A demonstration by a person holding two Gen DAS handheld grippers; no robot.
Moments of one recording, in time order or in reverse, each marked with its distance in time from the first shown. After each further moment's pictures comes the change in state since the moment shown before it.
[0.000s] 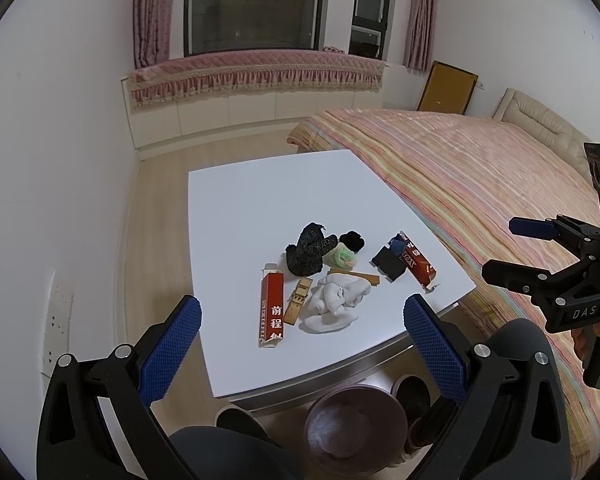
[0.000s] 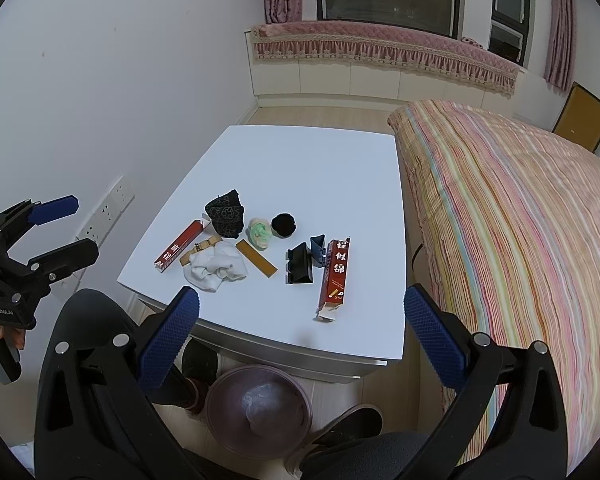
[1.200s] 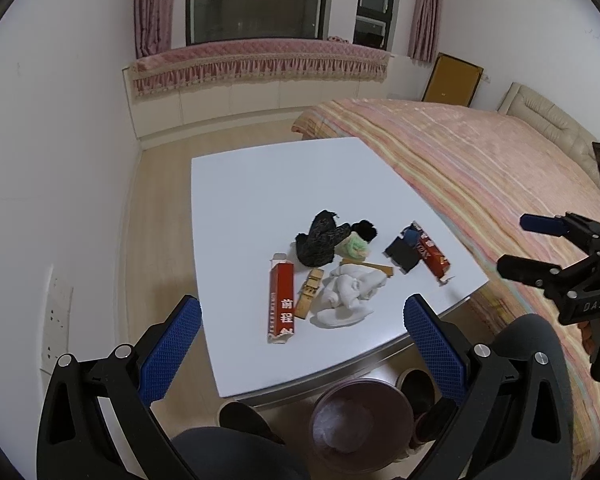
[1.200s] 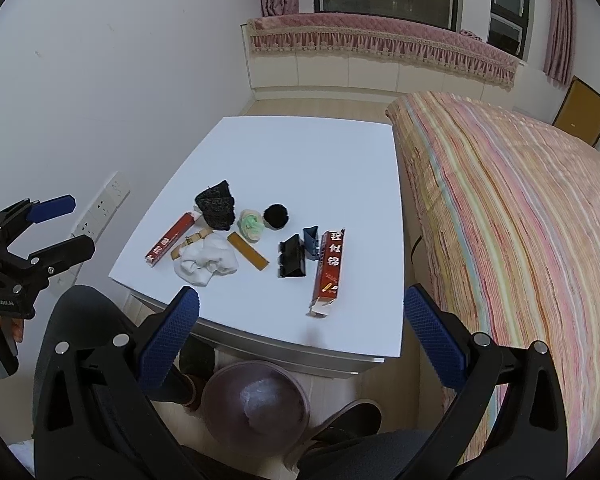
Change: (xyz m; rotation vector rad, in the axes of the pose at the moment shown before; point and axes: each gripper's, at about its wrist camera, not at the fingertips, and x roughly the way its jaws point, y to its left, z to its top) left arm 0.019 0.013 -0.004 -0.005 0.044 0.009; right arm 0.014 -0.009 0.001 0.010 0.030 -0.010
